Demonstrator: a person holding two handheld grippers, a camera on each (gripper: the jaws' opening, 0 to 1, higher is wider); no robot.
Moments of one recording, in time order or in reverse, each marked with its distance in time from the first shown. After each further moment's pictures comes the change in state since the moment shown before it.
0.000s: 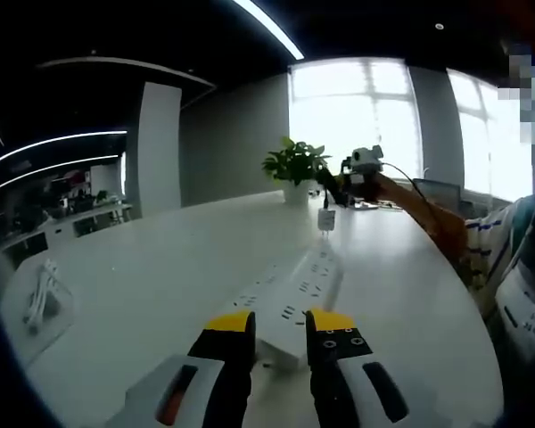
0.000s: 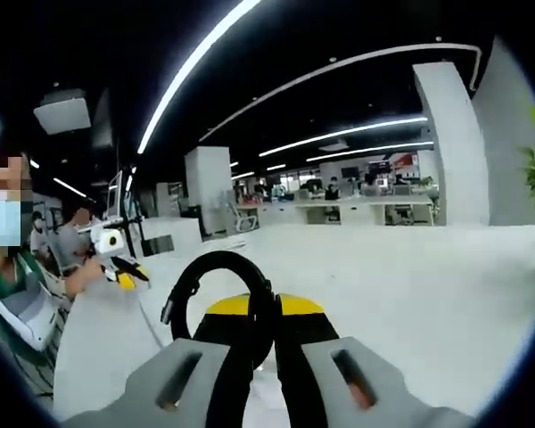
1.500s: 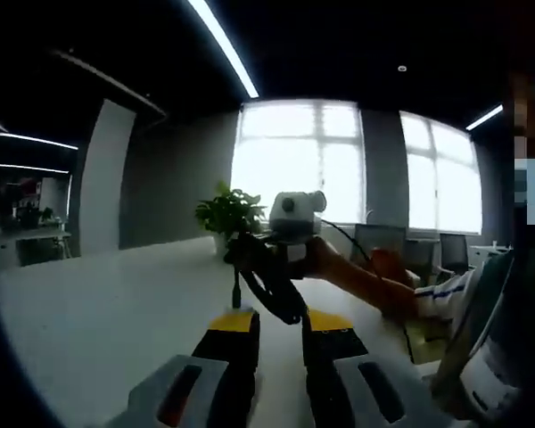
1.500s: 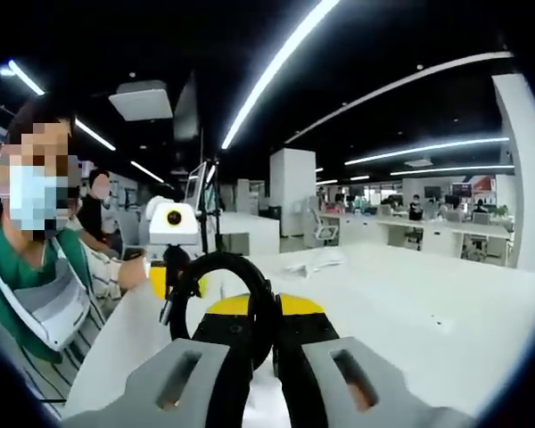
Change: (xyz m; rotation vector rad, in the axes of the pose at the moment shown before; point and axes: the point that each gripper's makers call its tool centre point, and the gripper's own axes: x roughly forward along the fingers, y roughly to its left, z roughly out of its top) left arm 0.060 -0.105 0.100 -0.009 -0.191 -0.338; right arm 0.079 0.136 0.019 -0.136 -0.014 0.390
